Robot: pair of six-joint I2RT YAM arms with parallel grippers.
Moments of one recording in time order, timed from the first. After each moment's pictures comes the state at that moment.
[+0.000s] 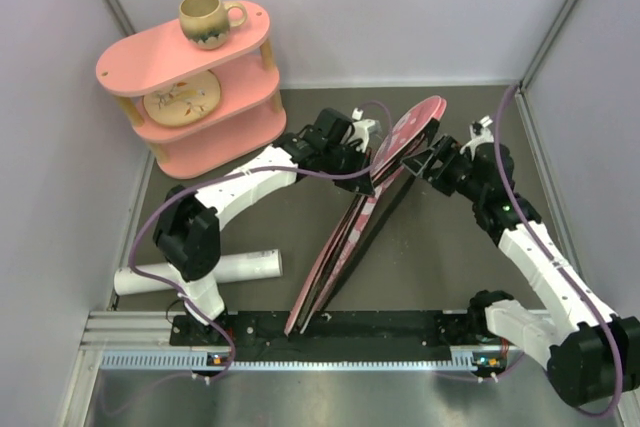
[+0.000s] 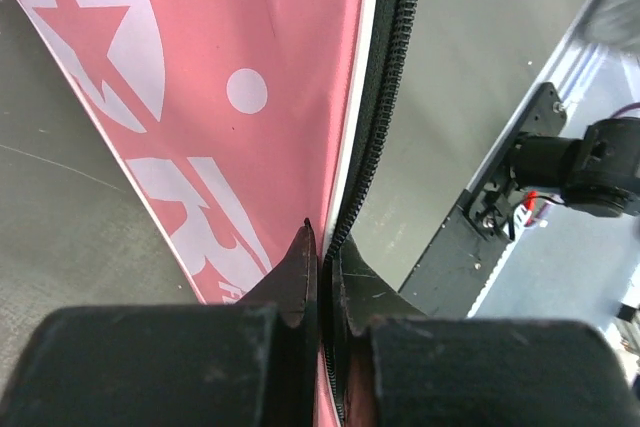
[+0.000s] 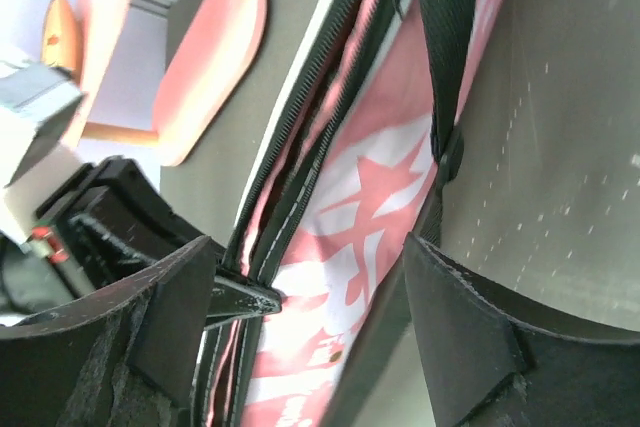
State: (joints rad) left arm -0.75 1.78 1.50 -0.52 0.46 -0.33; right arm 0.27 0.97 0.72 -0.15 -0.22 0.85
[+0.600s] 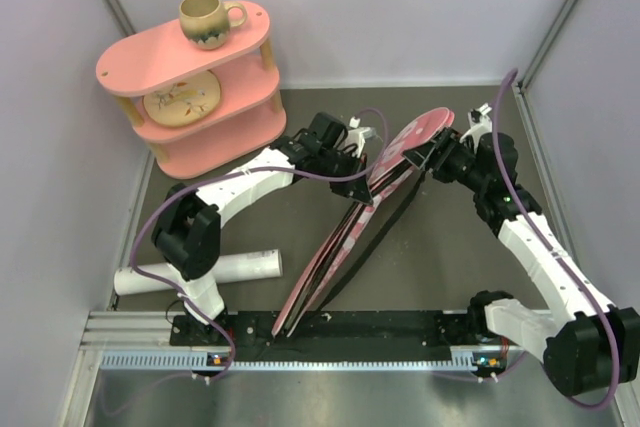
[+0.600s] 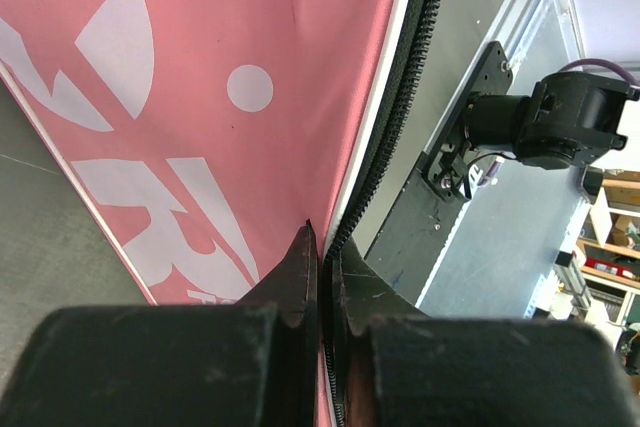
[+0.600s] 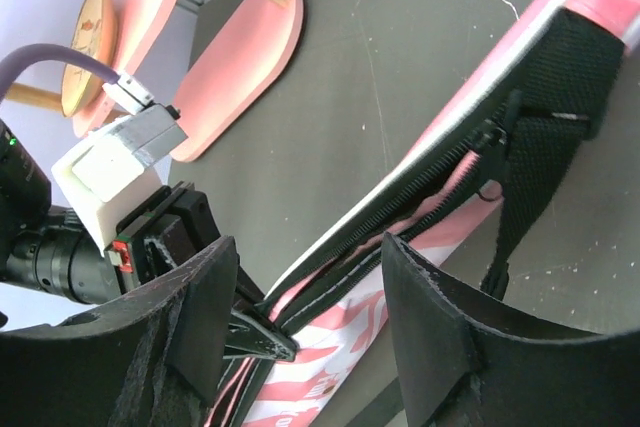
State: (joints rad) left arm -0.70 1.78 1.43 -0.49 0.67 -0.35; right arm 0.21 1.02 0.81 -0.09 -0.34 0.72
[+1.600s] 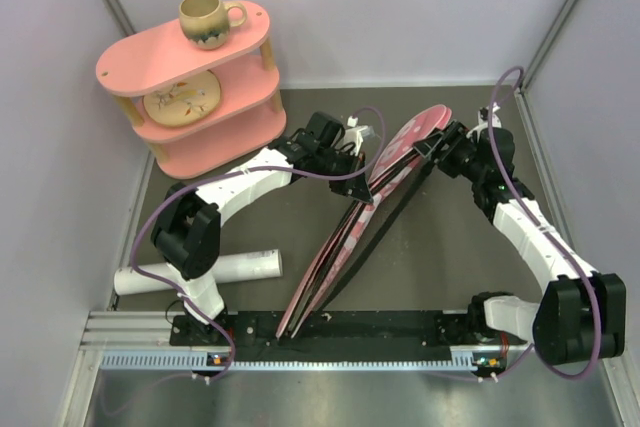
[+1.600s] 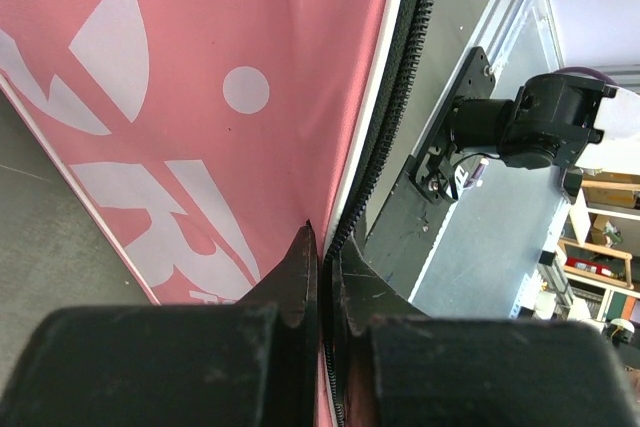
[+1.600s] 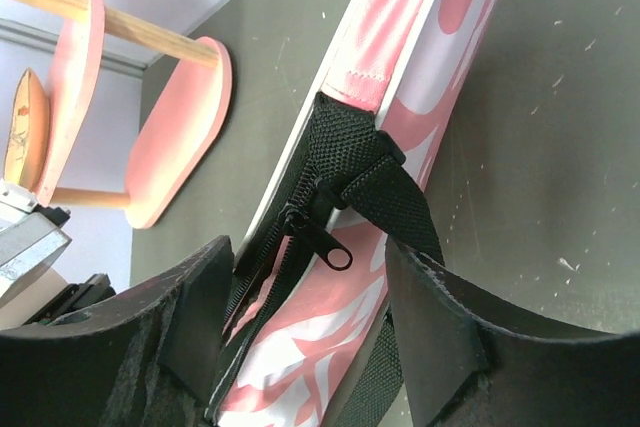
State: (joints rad) left arm -0.68 1.78 1.42 -0.45 0.71 -0.37; right arm 0.12 1.17 0.77 0.04 -0.27 0.76
